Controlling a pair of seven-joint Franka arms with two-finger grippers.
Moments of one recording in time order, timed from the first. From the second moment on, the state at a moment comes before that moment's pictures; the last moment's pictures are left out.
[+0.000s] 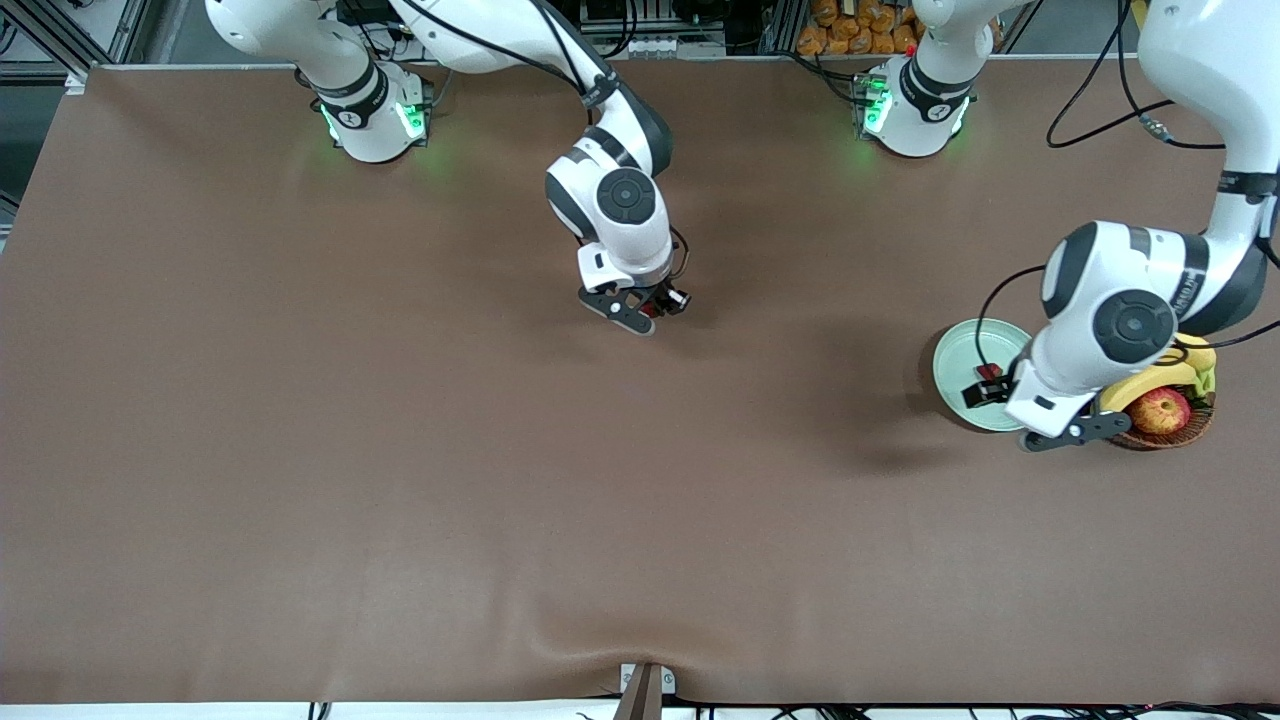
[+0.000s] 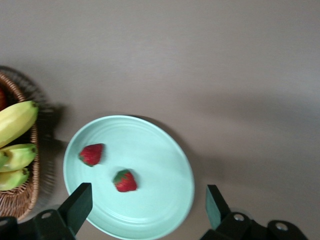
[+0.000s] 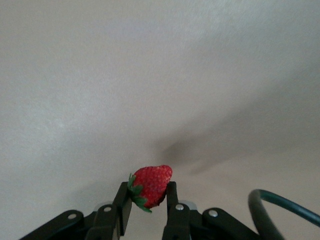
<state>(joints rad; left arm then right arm) 0.39 0.37 -0.53 -1.93 0.41 2.13 -0.52 0.98 0.64 -0.08 -1.71 0.22 2.38 1.31</state>
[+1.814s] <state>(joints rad) 0.27 0.38 -0.85 -1.70 0.31 1.97 -0.59 0.85 0.58 -0.11 -1.49 0.22 2.03 1.24</state>
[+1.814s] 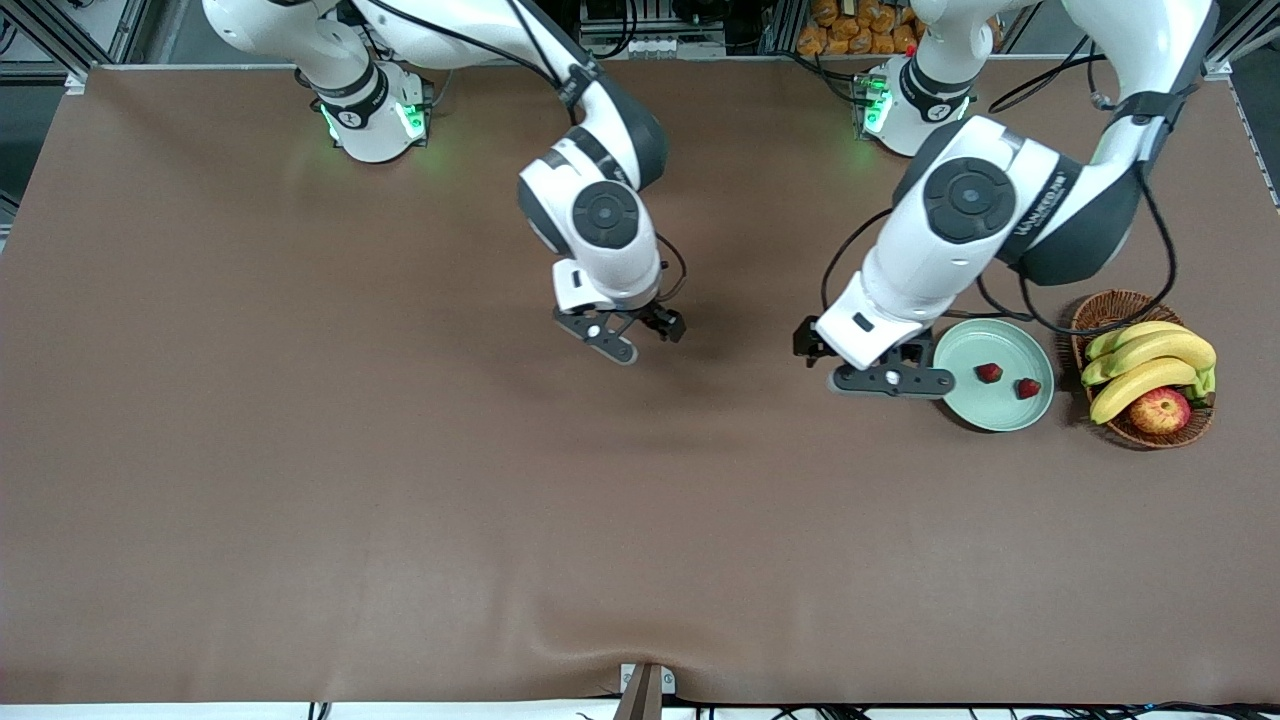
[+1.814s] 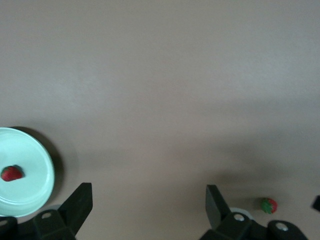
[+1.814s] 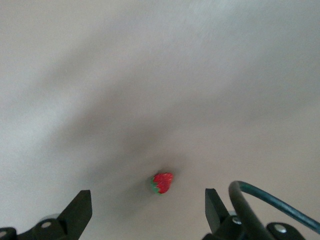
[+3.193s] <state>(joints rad) -0.41 0.70 -0.57 -1.67 0.43 2.18 -1.10 0.43 0.32 -0.13 -1.48 0.22 1.69 0.69</state>
